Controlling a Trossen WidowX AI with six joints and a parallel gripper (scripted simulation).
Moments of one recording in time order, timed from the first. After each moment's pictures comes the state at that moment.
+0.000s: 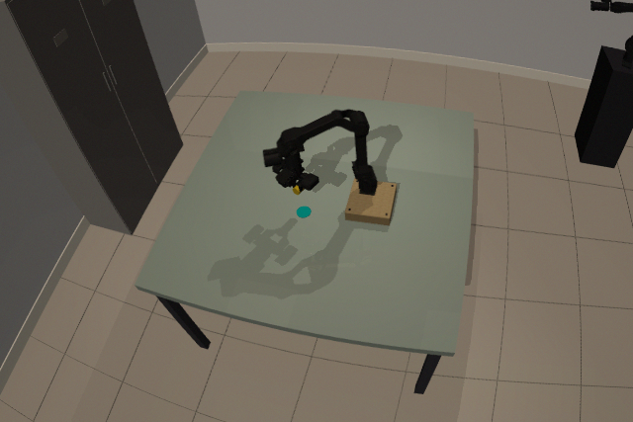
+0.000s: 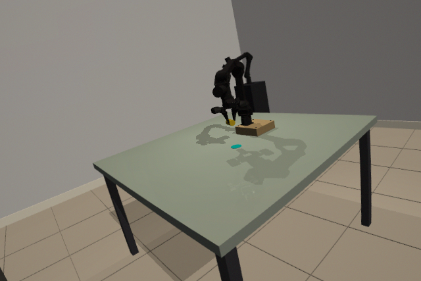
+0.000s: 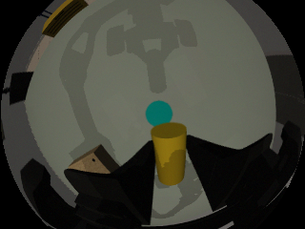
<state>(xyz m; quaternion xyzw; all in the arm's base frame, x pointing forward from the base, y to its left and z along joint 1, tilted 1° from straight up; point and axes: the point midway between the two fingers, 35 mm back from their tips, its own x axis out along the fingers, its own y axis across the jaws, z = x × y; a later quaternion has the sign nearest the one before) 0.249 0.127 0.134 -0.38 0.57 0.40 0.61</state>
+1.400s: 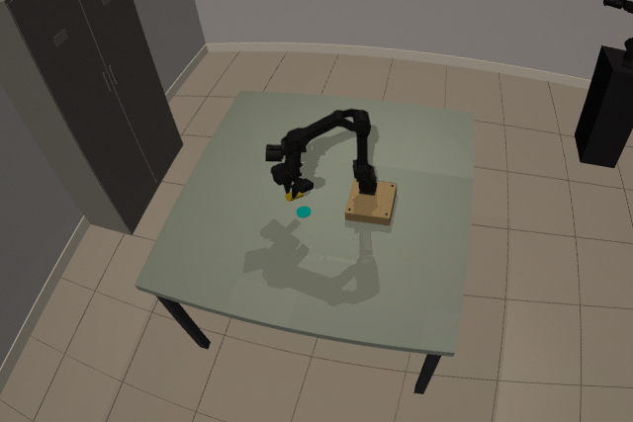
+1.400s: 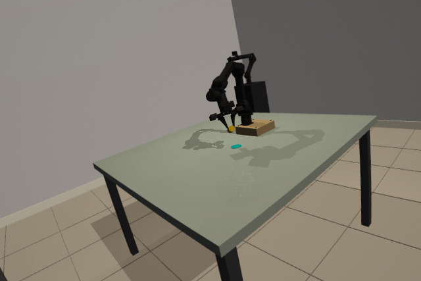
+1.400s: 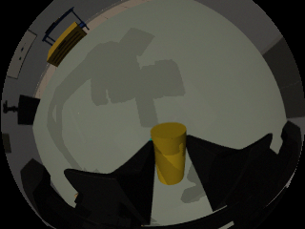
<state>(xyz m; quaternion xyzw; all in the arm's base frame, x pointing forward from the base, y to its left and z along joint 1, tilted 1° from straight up) 0.274 0.136 0.108 -0.26 0.50 0.43 0.70</state>
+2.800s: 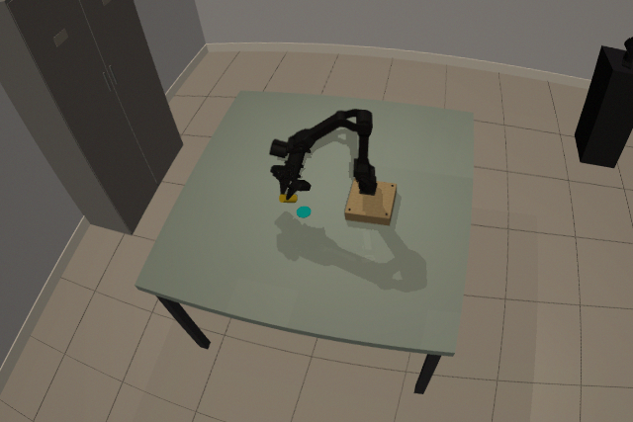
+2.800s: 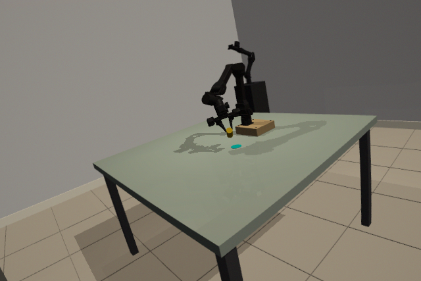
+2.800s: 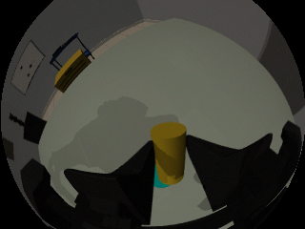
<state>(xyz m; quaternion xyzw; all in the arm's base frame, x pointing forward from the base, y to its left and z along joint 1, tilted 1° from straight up) 0.294 0.136 0.098 -0.16 0.41 0.45 0.77</state>
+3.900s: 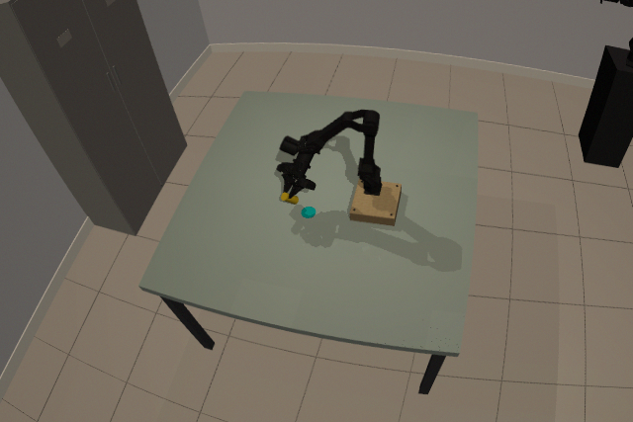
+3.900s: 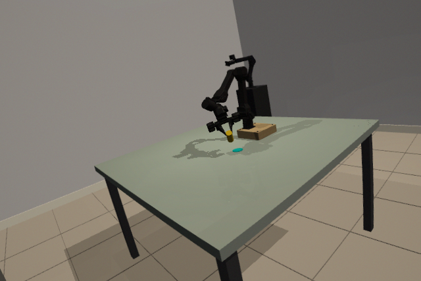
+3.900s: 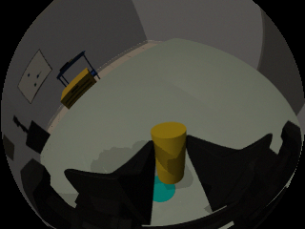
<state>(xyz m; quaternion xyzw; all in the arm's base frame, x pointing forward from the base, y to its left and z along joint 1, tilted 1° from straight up) 0.300 0.129 0.098 -0.10 0.33 0.47 0.81</state>
